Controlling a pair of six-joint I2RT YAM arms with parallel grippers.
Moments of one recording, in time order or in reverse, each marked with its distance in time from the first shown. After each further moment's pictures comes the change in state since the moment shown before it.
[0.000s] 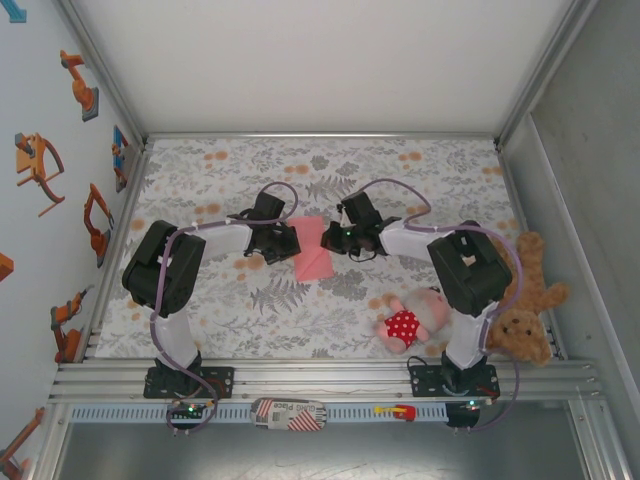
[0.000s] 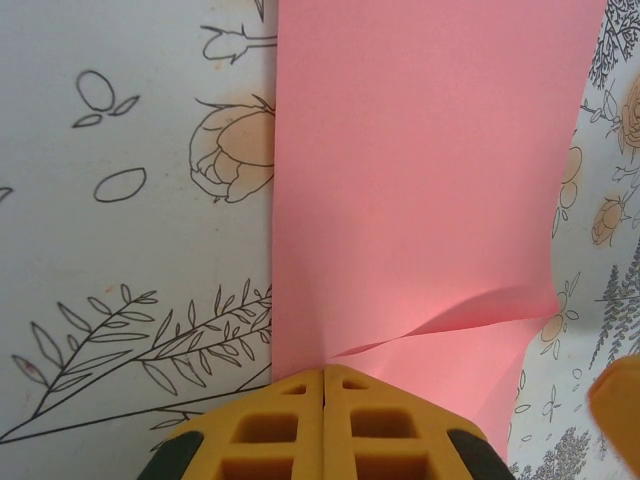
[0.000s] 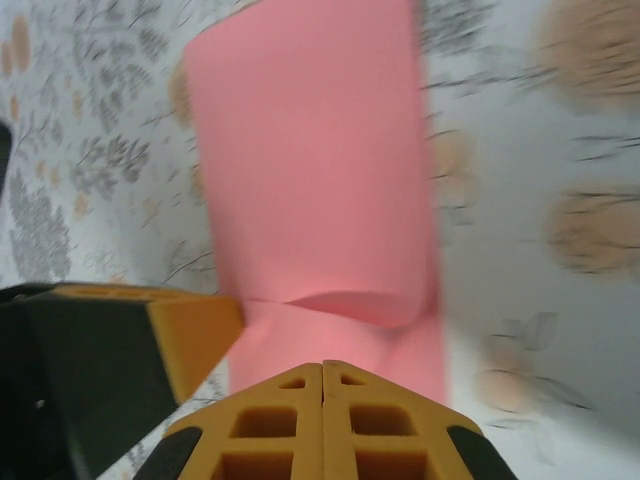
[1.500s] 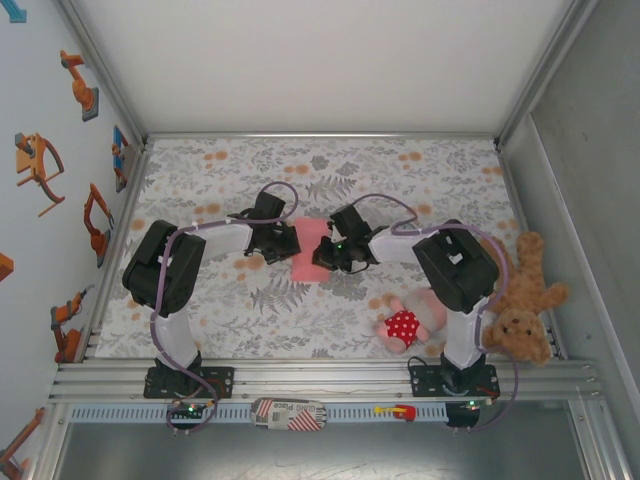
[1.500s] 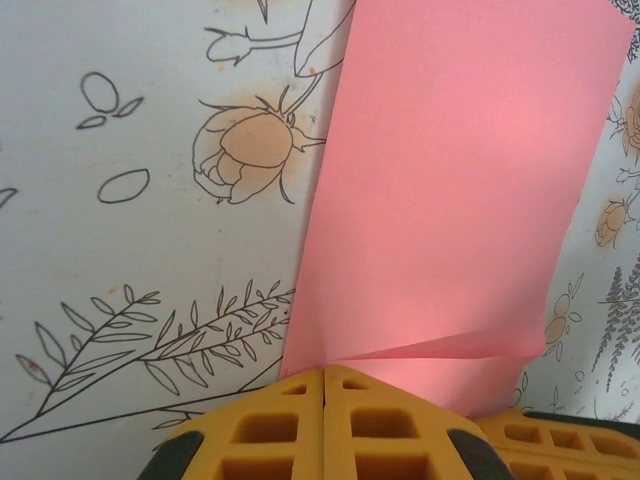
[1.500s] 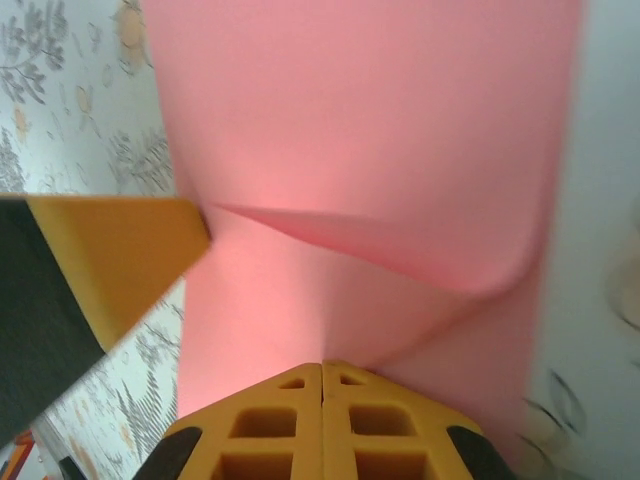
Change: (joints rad) left arm 0.000 0.004 0.009 -0.014 -0.008 0.000; right arm 0.045 0.035 -0.060 0.011 -0.060 0.098
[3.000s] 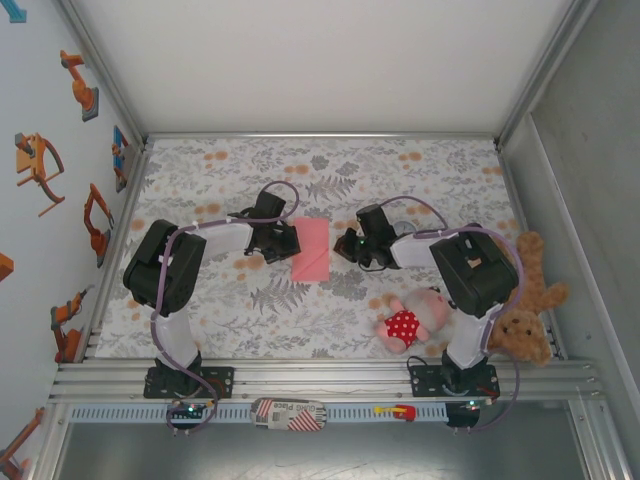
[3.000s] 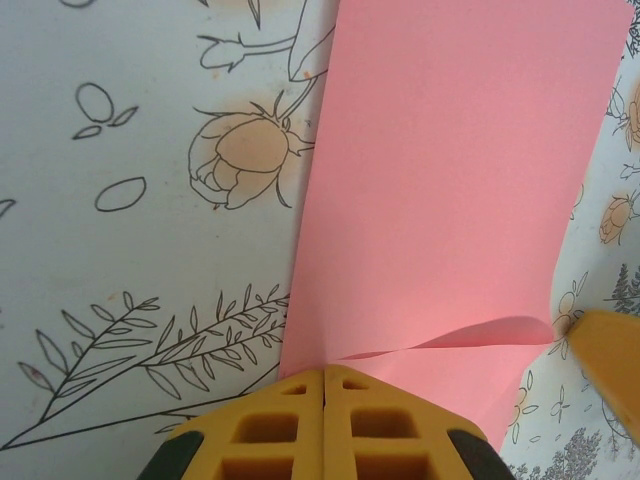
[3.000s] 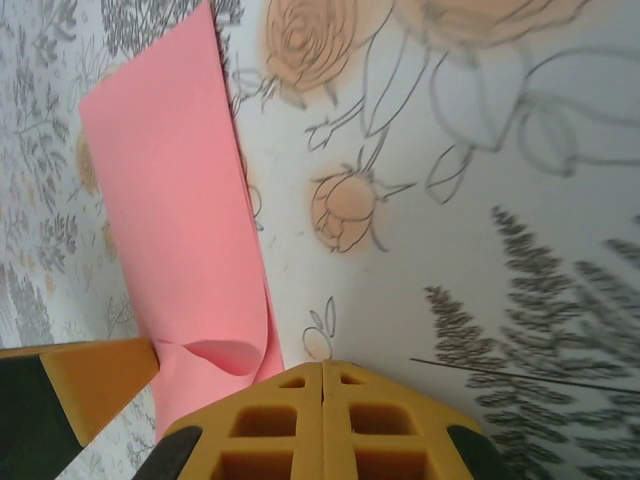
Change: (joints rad) left arm 0.000 0.005 0.008 -0.011 -0.003 0.024; right arm -0.115 -0.080 -0.153 0.200 0.125 0.090
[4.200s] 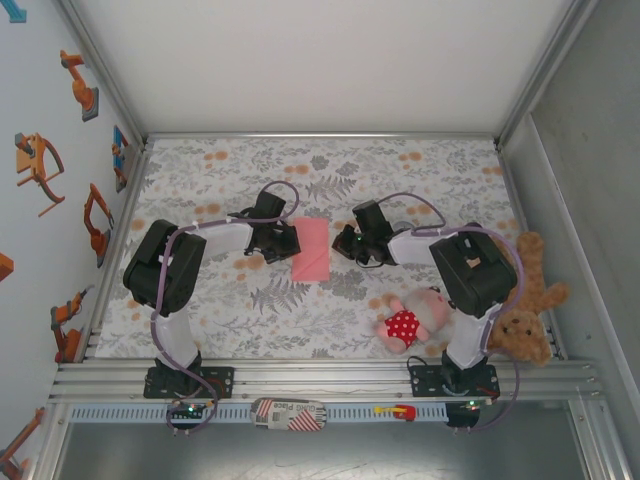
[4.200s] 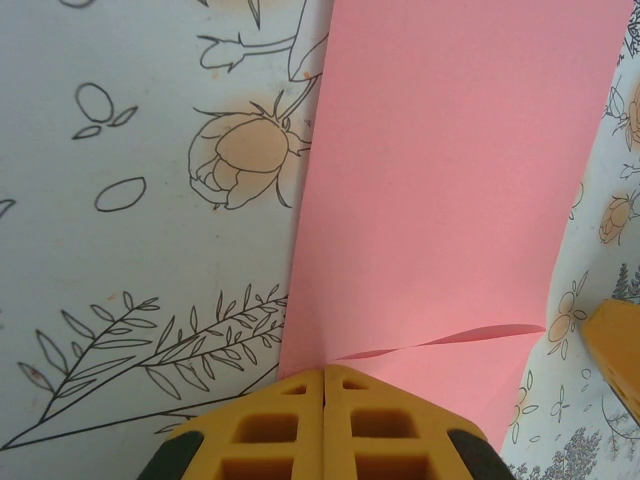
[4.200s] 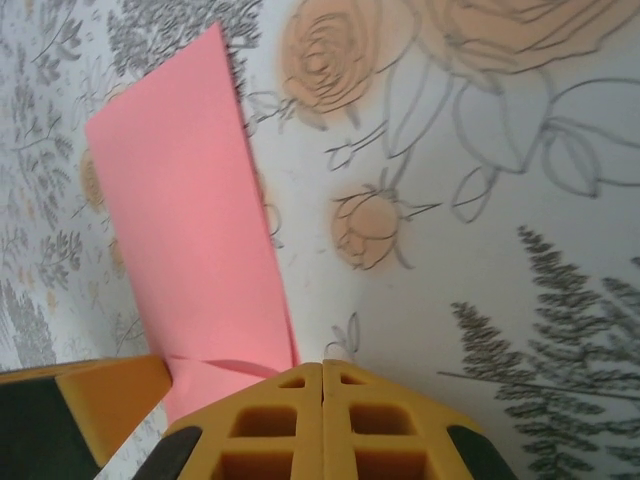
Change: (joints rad) left arm 0.000 0.000 0.000 0.000 0.001 0.000; right arm 0.020 0.007 0.053 -0.061 0.019 0.018
